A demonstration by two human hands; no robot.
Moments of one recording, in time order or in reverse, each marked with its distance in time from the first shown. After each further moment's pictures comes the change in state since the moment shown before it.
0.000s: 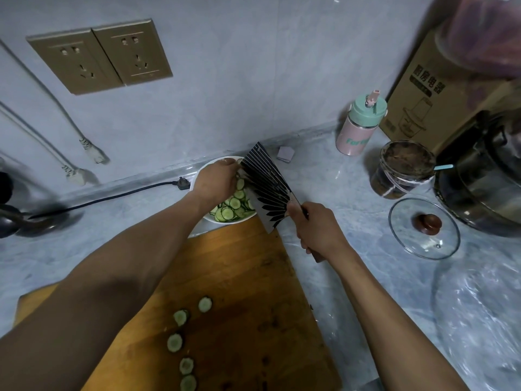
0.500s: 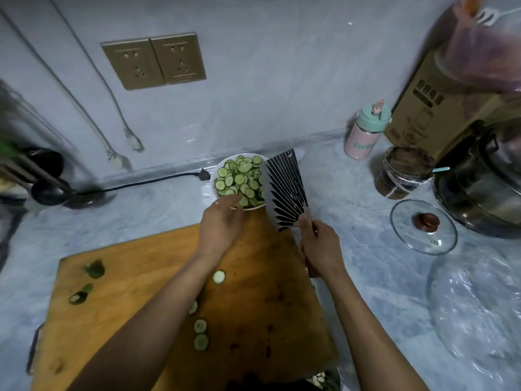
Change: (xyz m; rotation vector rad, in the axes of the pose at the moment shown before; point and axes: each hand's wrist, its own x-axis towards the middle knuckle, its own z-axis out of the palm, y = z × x) left_hand -0.153 0.061 -0.015 -0.564 0.335 -0.337; right_hand -0.054 0.035 0.031 0.101 0.141 -0.064
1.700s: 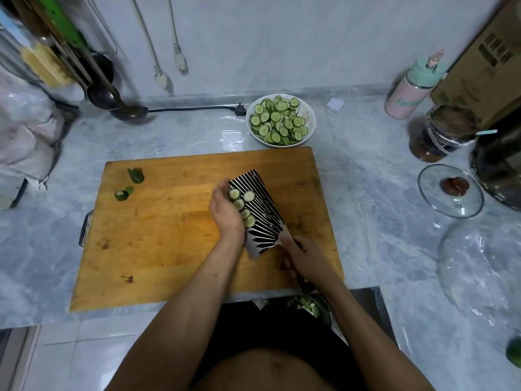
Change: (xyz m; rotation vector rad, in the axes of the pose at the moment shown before) left_hand -0.138 -0.023 0.019 -1.021 0.630 -0.774; right_hand -0.141 0.066 0.051 0.058 -0.518 0.038
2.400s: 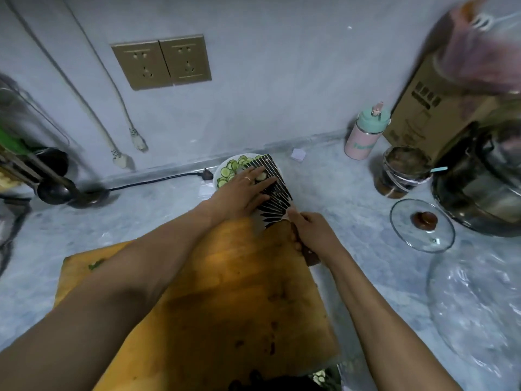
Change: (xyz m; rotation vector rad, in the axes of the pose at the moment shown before) left_hand 0.117 0.071 0.164 1.618 -1.183 1.246; right_hand 0.096 -0.106 -0.104 0.133 0.280 -0.003
